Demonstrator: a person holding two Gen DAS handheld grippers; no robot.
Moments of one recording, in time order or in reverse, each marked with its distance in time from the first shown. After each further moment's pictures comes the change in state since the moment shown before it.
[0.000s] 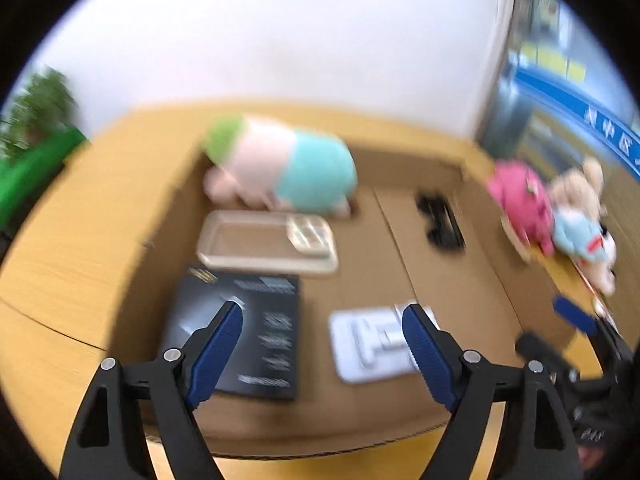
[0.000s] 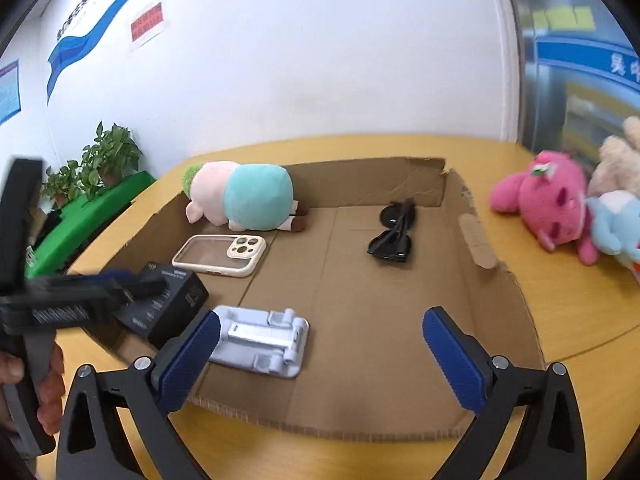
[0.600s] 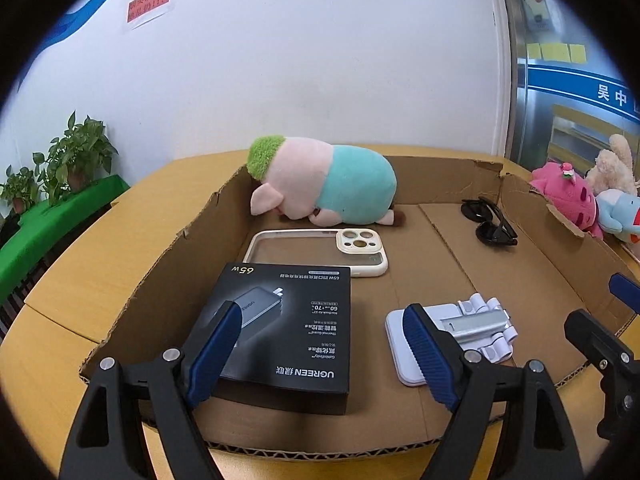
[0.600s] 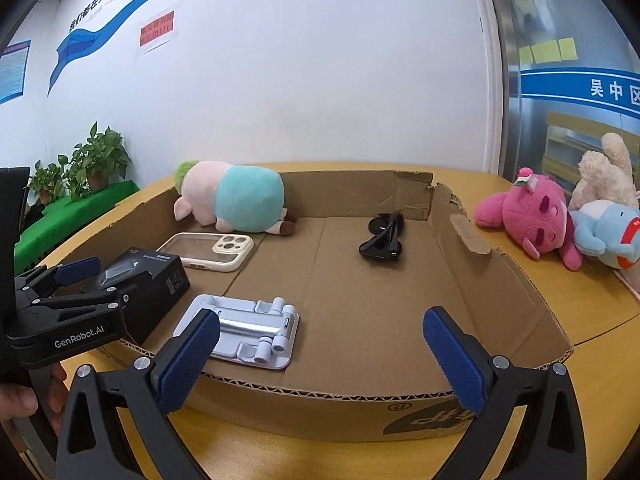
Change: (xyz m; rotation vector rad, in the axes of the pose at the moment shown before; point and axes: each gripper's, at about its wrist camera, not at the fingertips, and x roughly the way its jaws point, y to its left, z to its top) left arm 0.022 -0.003 -0.042 0.082 -0.163 0.166; right arm 0.011 0.013 -0.041 -0.050 -0.146 -0.077
